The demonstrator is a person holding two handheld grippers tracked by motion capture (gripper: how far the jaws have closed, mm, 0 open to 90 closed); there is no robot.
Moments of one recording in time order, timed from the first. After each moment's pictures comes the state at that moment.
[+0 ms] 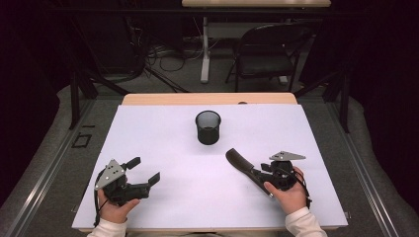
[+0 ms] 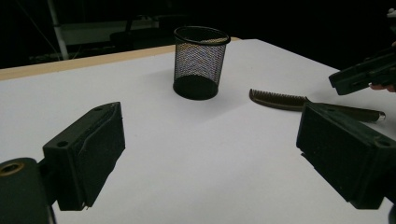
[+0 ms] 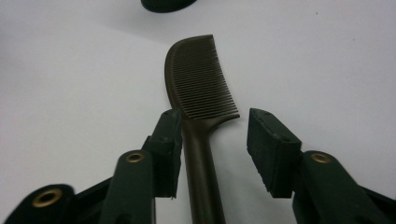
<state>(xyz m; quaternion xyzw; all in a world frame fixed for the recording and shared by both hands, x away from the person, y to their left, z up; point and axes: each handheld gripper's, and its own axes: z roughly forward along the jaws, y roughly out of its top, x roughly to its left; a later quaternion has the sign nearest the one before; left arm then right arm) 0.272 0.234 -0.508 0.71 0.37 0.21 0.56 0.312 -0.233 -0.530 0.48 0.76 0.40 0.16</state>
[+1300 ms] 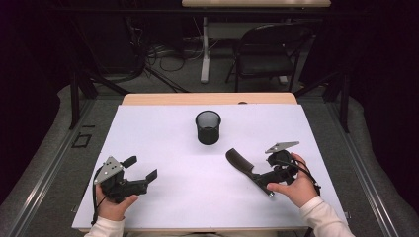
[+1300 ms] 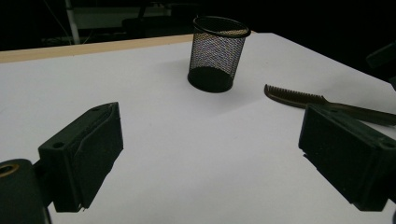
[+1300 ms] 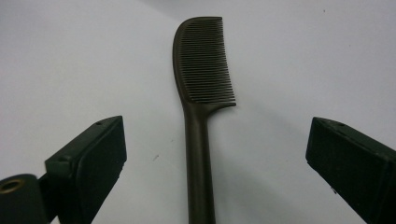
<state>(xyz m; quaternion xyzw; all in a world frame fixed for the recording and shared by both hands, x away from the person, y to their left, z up) 0.279 0.241 -0.507 0.71 0.40 0.20 0.54 0.320 -0.226 -0.488 0.45 0.84 0.29 0.13</state>
